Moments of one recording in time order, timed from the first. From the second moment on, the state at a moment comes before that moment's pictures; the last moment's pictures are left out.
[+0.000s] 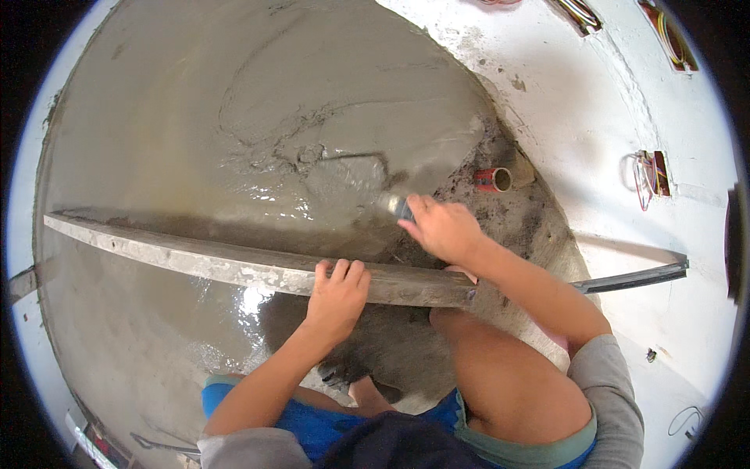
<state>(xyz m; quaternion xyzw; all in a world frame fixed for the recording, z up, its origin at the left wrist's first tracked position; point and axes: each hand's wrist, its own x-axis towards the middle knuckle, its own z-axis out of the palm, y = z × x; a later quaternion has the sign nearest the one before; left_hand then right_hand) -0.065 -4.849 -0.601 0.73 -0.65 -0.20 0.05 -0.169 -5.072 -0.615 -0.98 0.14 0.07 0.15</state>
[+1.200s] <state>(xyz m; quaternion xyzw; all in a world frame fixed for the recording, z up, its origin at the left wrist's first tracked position) -0.073 -4.850 -0.604 0.75 -0.64 -0.18 0.02 -0.098 -5.081 -0.616 -0.47 0.45 0.12 0.75</state>
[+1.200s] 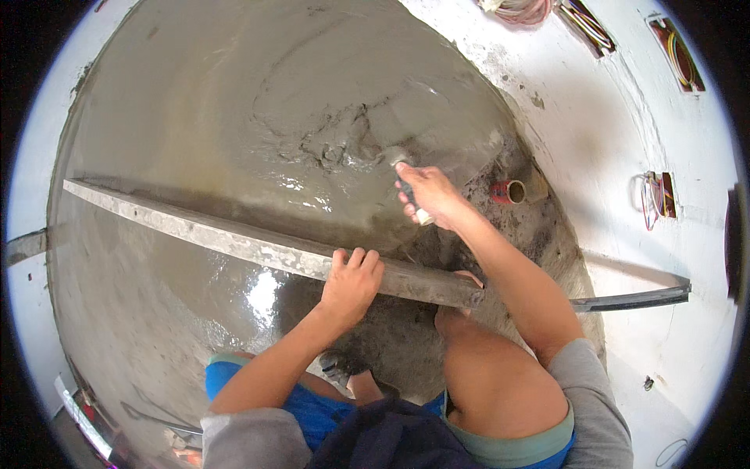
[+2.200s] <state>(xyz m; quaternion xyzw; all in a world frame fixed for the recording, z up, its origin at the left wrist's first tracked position) -0.070 -4.847 -0.606 0.74 -0.66 -0.16 0.04 -0.181 -5.115 -0.621 -0.44 0.56 -0.04 0.70</state>
